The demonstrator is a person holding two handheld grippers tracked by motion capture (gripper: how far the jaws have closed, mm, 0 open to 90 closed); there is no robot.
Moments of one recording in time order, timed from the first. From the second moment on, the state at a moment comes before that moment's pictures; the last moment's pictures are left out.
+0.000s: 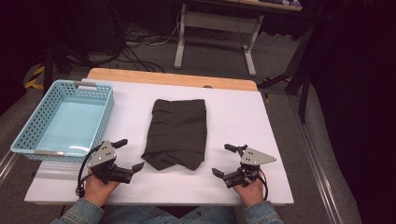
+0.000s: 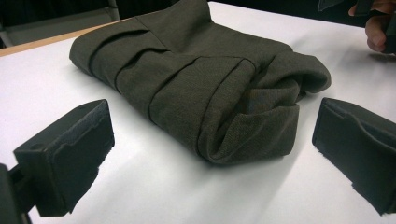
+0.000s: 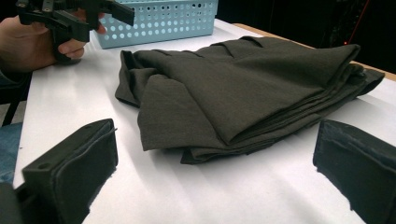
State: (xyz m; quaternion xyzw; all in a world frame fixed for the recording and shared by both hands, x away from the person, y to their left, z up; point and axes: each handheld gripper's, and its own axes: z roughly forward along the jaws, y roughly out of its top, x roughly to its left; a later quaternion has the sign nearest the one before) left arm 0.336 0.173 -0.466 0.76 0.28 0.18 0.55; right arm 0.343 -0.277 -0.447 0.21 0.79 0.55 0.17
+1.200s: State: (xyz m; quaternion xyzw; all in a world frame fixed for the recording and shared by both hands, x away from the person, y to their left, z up) left arm 0.340 0.171 -0.448 0.77 0.29 0.16 0.55; right arm 0.343 -0.277 -0.450 0.21 0.79 0.54 0.18
